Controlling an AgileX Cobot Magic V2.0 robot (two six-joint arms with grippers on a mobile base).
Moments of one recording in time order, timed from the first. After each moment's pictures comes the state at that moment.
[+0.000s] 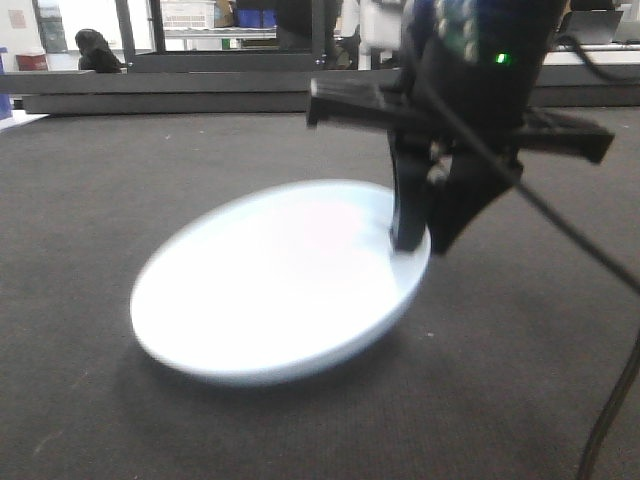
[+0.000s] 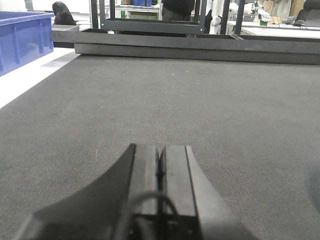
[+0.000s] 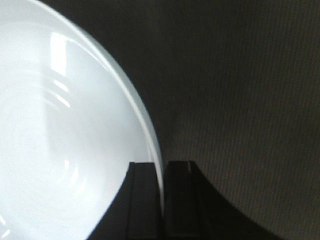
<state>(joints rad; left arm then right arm) -0.02 -0.01 0.03 -0.13 0.05 0.16 0.60 1.62 -1.21 0.10 0.88 0.54</state>
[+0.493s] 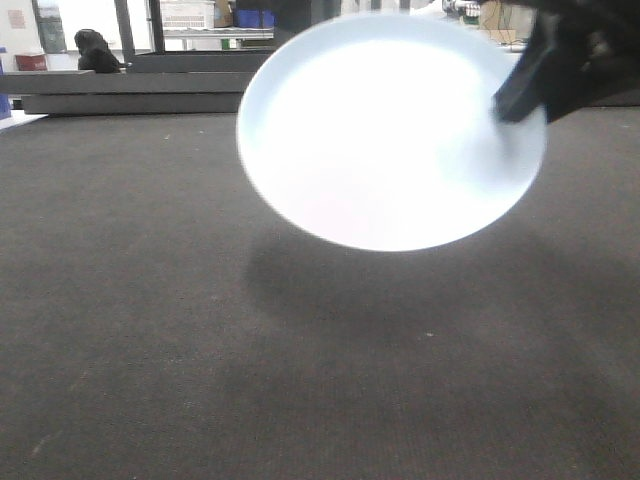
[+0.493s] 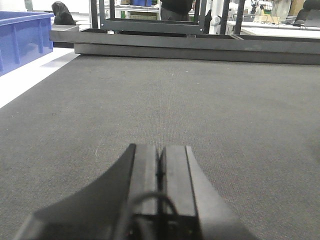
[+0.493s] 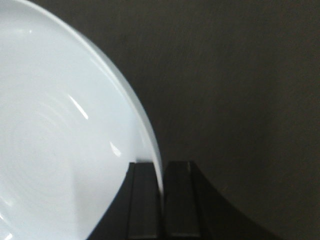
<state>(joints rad) -0.02 -0.01 0.03 -0.13 0.05 0.16 0.39 1.21 -0.84 0.10 0.39 0.19</state>
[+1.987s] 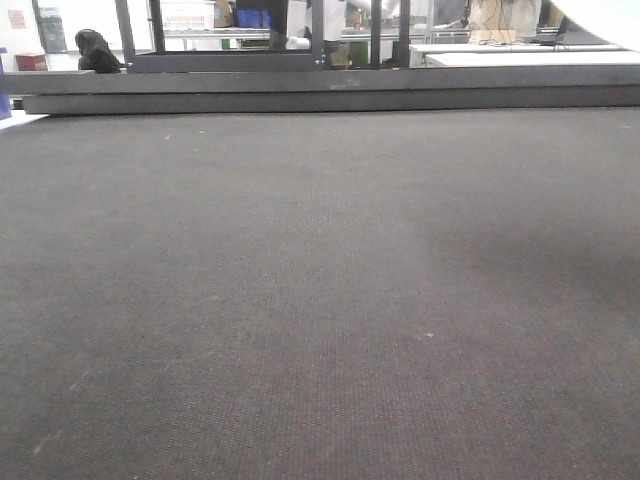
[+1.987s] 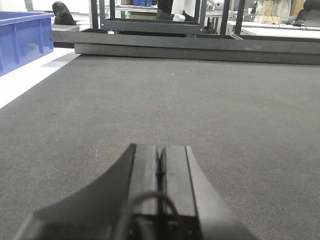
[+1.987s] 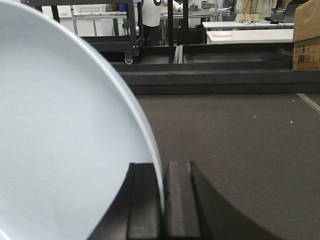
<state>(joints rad) -0.02 -0.01 0.03 -0.13 0.05 0.16 0.04 0.52 -0.49 0.05 0.08 0.06</state>
